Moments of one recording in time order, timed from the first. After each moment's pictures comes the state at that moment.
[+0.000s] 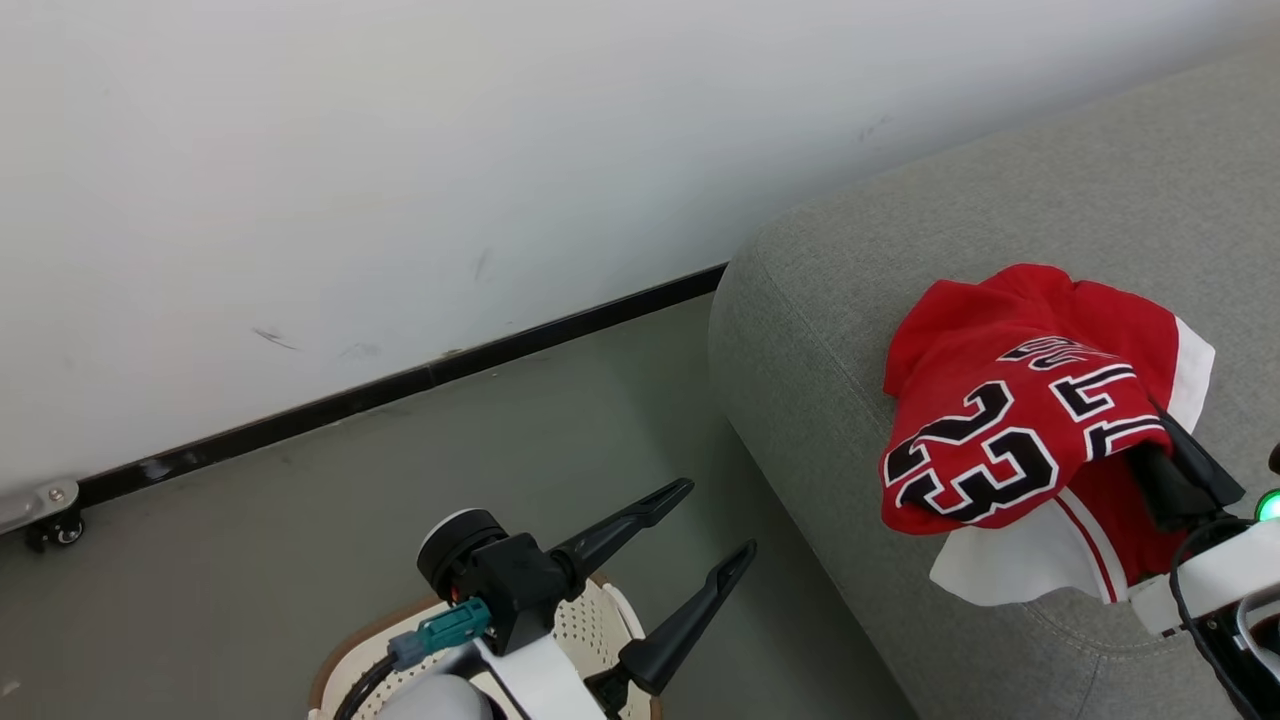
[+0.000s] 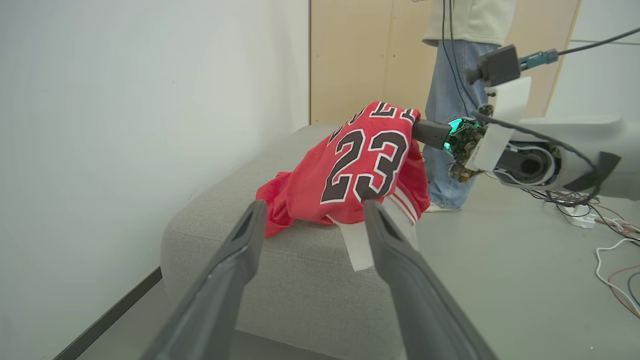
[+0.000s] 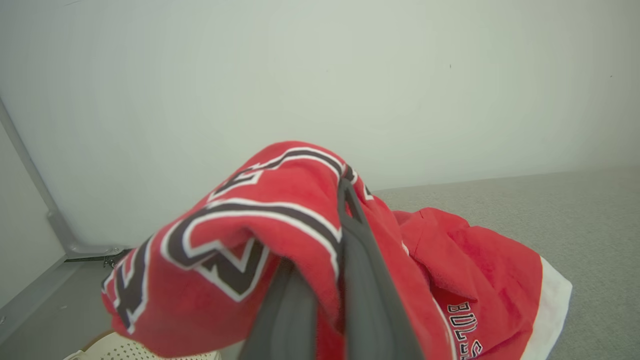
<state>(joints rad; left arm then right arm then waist) -0.39 0.31 -0.84 0.16 -0.55 -0.12 -0.25 -0.21 -0.57 0.33 0.31 0.65 0.13 -0.24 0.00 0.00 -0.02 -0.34</state>
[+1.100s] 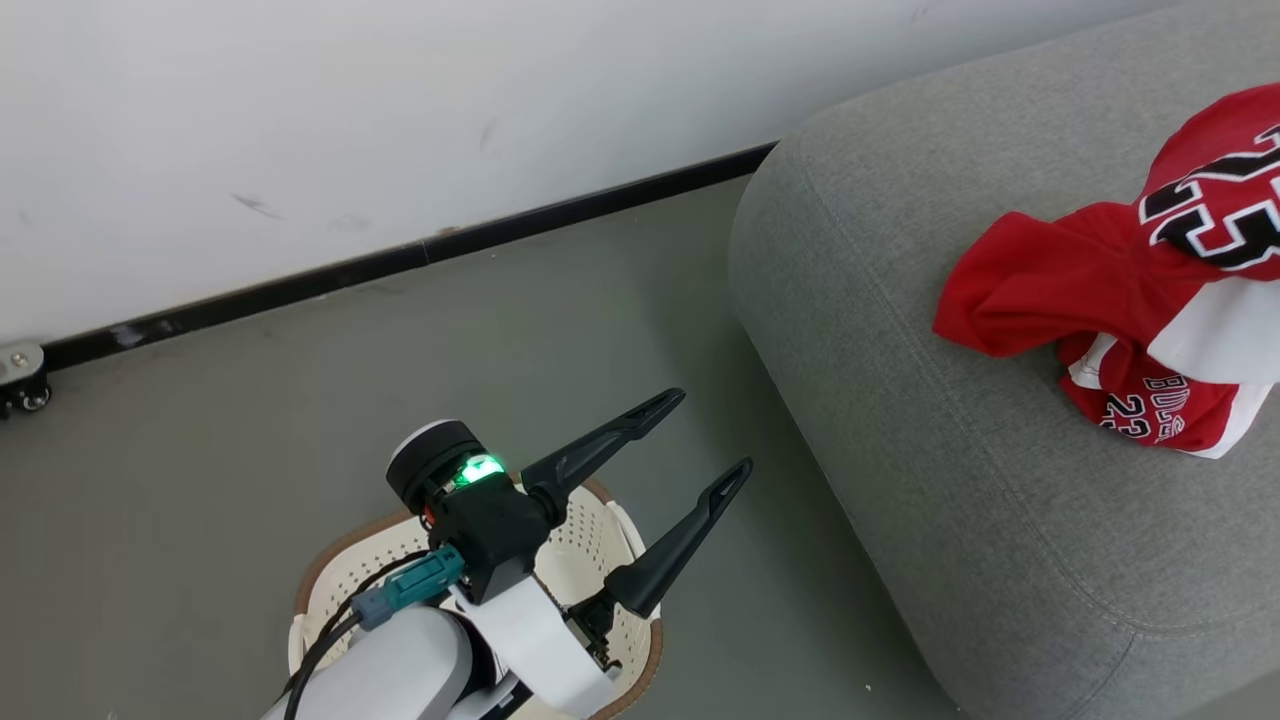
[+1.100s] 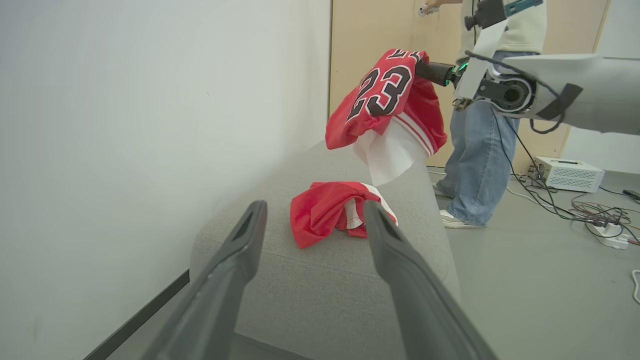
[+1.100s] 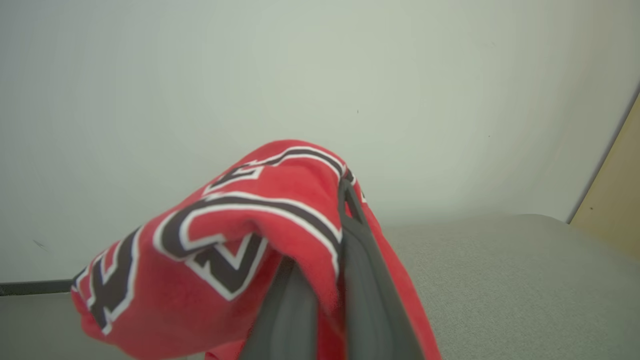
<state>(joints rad) -0.48 0.34 -0.79 0.09 -0.49 -0.12 -0.25 -0.48 -0.72 0.10 0.46 0.61 0.13 -0.15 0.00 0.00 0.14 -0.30</state>
